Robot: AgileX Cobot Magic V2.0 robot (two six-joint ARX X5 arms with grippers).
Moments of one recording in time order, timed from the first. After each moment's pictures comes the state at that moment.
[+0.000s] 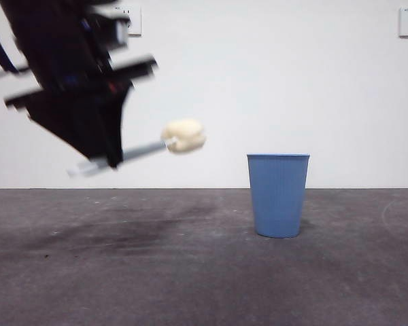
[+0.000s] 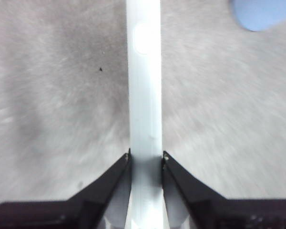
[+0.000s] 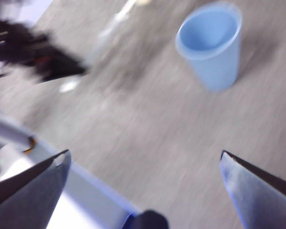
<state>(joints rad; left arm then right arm) -0.59 1.41 1.05 -0.67 -0.02 -0.23 0.11 0.74 0.80 -0.81 -0.62 -0.02</state>
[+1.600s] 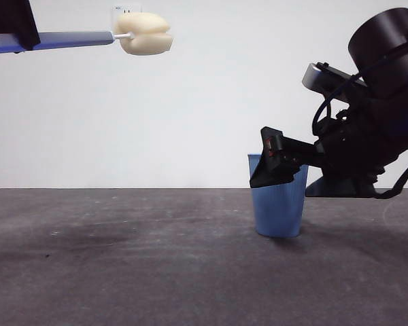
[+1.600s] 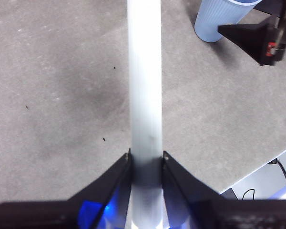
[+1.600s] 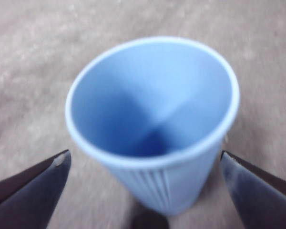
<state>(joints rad) -0.59 0.98 1.05 -0.94 -0.02 -0.19 0.43 1.61 0.54 0.66 -0.12 0.07</state>
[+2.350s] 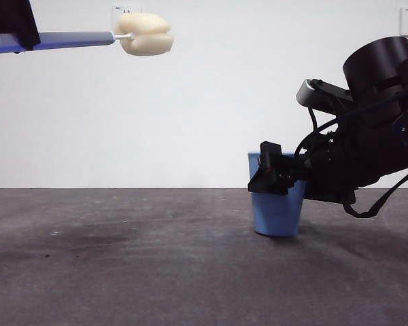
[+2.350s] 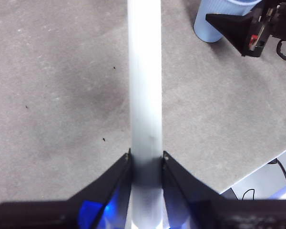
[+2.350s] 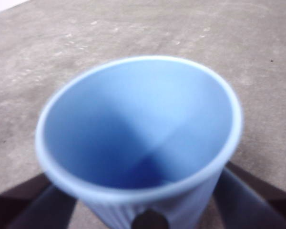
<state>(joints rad) -0.59 0.98 1.05 -0.94 -0.02 -0.19 0.43 1.78 0.54 0.93 -0.10 0.07</state>
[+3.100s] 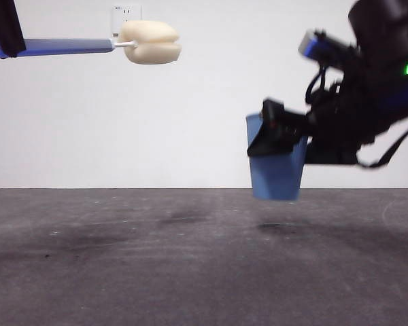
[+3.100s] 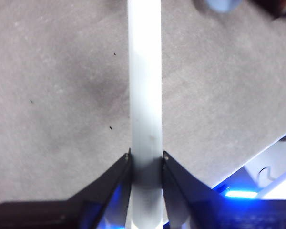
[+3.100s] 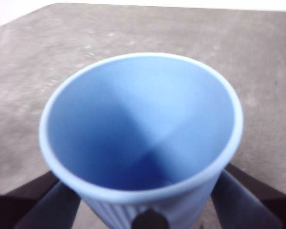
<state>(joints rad) -0.59 0.98 1.05 -1.00 -0.02 -0.08 0.47 1.50 0.55 0.62 -0.10 0.04</state>
